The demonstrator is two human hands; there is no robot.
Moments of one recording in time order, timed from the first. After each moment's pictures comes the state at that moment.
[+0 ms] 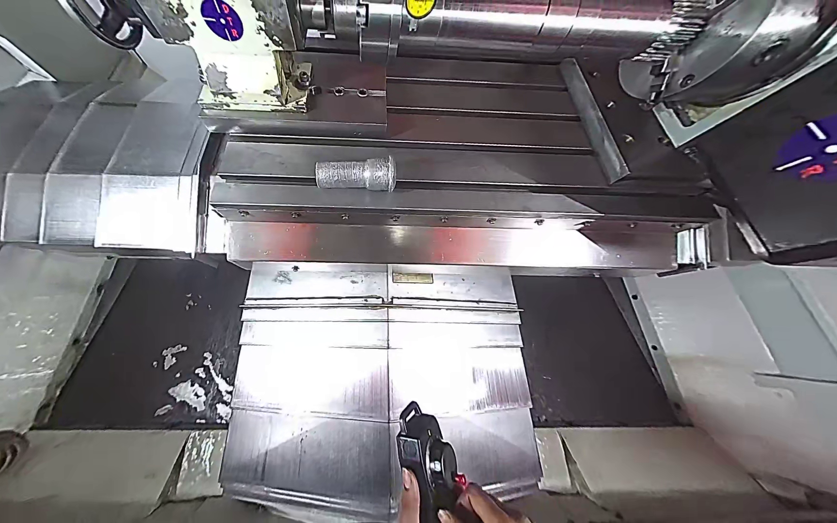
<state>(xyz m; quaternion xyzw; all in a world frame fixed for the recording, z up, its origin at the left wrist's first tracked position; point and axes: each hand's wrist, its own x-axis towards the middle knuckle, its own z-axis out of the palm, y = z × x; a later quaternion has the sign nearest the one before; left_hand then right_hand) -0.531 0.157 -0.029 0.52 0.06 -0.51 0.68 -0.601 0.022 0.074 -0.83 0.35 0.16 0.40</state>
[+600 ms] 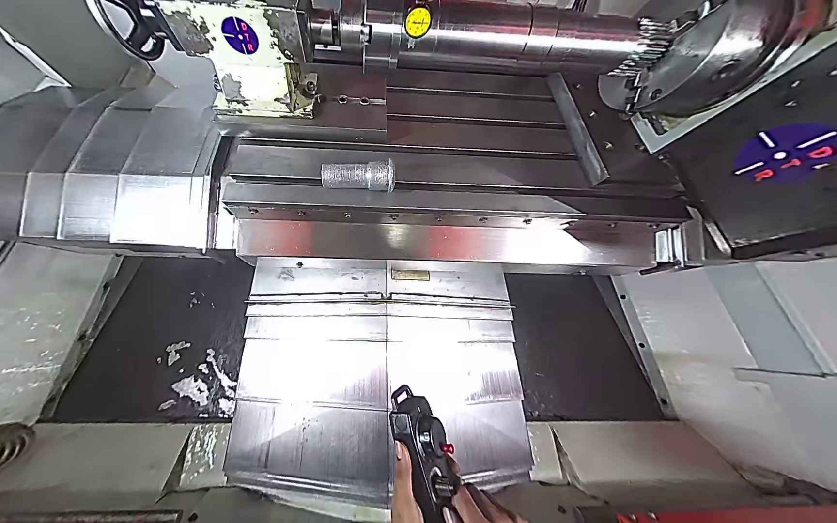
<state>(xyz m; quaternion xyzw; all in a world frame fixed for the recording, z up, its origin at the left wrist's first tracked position) -0.522 0.136 0.019 0.45 0.13 -0.51 0.72 -0.620 0.045 0.077 -0.90 0.26 0.16 0.31</state>
